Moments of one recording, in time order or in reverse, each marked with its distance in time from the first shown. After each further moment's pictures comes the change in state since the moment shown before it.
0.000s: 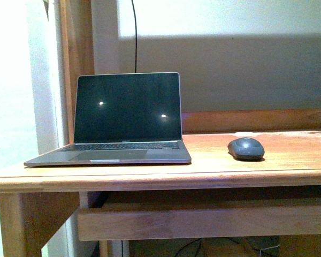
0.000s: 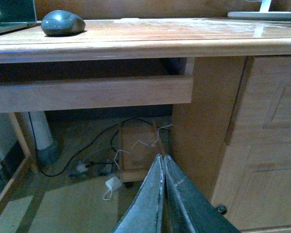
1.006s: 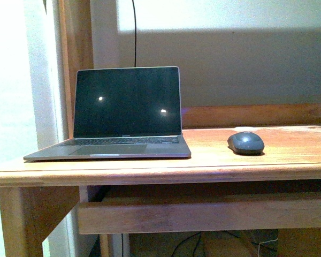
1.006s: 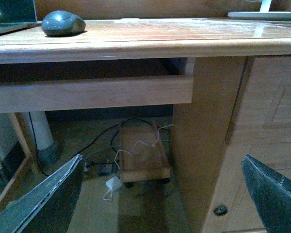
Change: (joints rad) left arm 0.000 0.000 0.000 0.000 0.000 0.000; right arm 0.000 0.000 0.000 0.000 0.000 0.000
